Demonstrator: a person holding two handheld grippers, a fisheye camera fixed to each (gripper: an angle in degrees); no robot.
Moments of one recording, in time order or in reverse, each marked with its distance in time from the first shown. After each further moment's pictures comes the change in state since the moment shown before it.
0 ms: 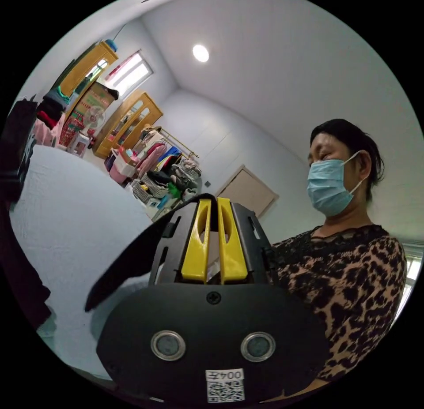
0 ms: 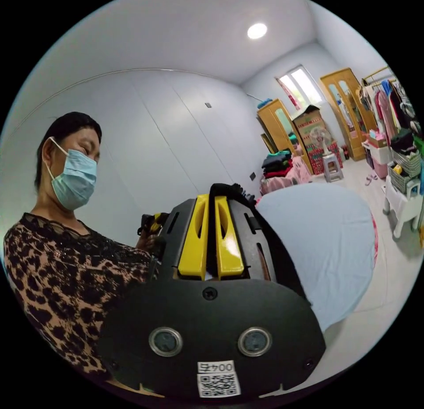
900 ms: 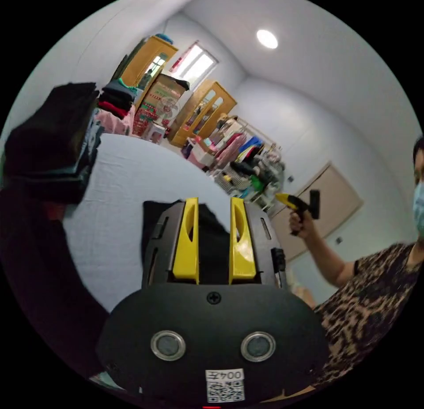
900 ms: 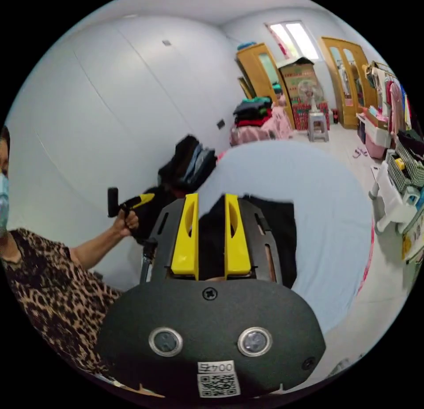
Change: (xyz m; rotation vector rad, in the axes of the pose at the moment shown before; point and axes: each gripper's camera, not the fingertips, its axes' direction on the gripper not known) left arm -0.259 -0.034 0.077 -0.069 -0.493 -0.125; right arm 0.208 -0.044 0.336 -0.373 0.179 0.037
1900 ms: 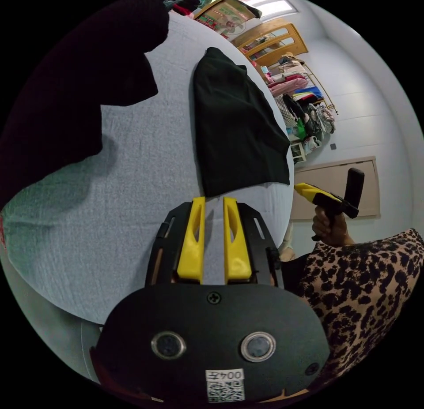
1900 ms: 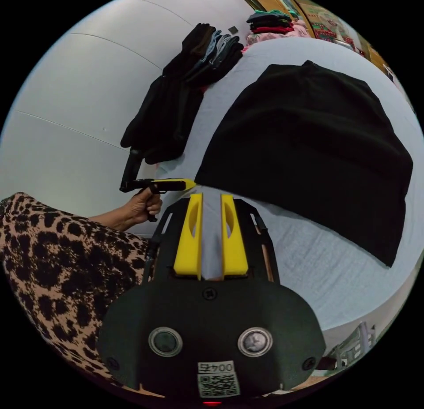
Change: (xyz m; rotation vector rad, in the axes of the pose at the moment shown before) left arm -0.089 0.283 0.072 -0.500 -0.141 -0.339; right arm -0.002 0.217 0.226 -0.523 -0.087 0.089
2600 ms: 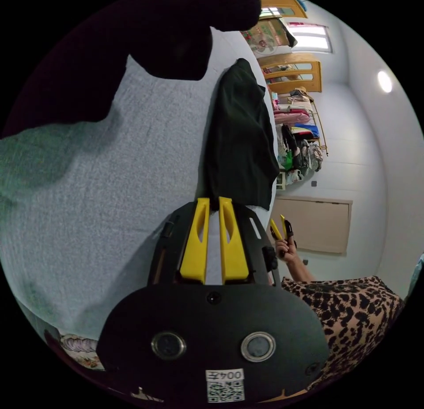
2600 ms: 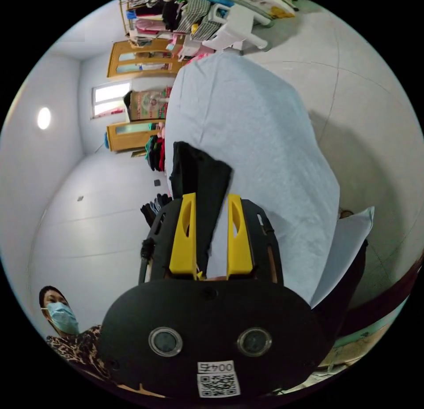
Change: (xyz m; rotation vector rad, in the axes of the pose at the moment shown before) left arm -0.068 -0.003 -0.031 0.057 0.211 -0.240; right arm 0.321 0.263 -0.139 0.751 -0.403 1.007
